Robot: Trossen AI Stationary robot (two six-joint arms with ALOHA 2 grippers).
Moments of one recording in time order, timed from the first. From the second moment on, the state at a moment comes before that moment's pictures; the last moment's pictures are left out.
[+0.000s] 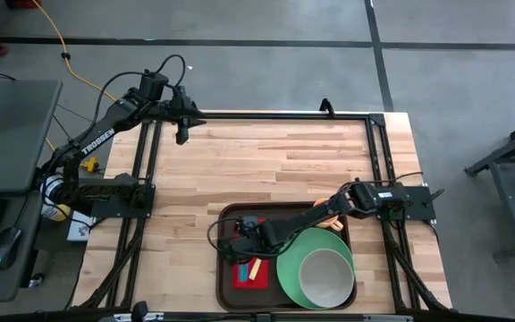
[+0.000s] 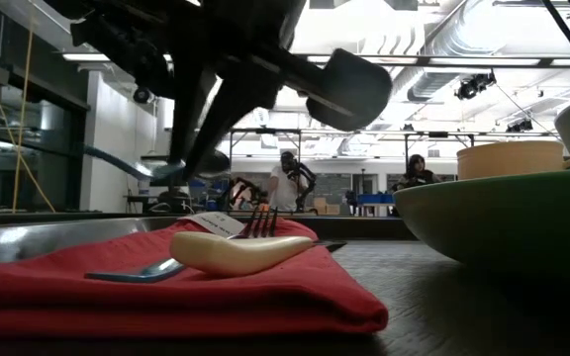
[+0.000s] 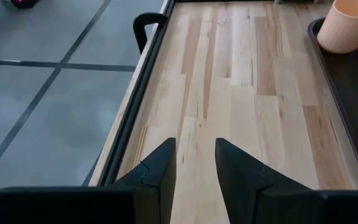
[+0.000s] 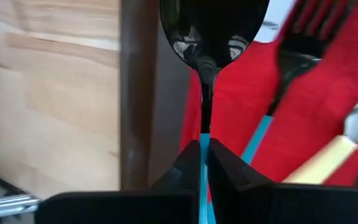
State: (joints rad) left arm 0.98 1.11 0.97 -0.54 0.58 0.62; right arm 0.37 2.36 2.08 -0.84 0.15 1.80
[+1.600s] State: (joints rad) left arm 0.98 1.11 0.97 -0.55 0.58 0.62; right arm 0.33 2.45 2.08 -0.74 0.07 1.81
